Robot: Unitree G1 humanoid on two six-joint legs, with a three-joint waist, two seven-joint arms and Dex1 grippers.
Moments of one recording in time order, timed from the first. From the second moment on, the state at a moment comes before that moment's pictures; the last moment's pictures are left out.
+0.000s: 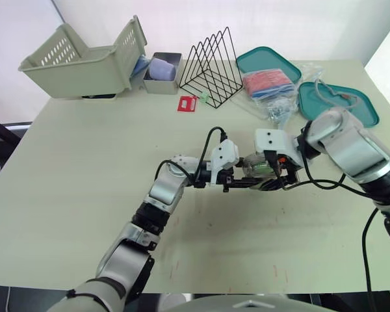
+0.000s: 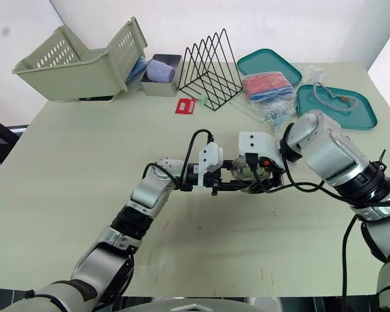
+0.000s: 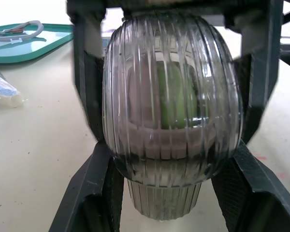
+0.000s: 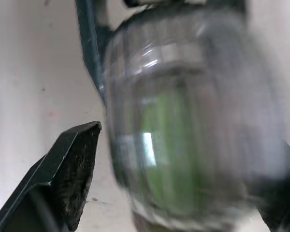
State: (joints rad) left arm -0.59 0.22 -0.32 0.21 -0.18 0.18 -1.11; right arm -0.92 -0.84 0.57 -0.18 0.06 0.88 1.42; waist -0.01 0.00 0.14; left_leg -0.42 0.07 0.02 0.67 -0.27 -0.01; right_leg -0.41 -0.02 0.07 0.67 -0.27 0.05
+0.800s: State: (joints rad) left arm -0.59 0.23 -0.32 0.21 -0.19 0.18 -1.12; right arm -0.71 -1.05 0.20 -0.20 0.22 0.76 1.37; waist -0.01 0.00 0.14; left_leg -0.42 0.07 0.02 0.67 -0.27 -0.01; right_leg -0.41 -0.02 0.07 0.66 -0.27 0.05
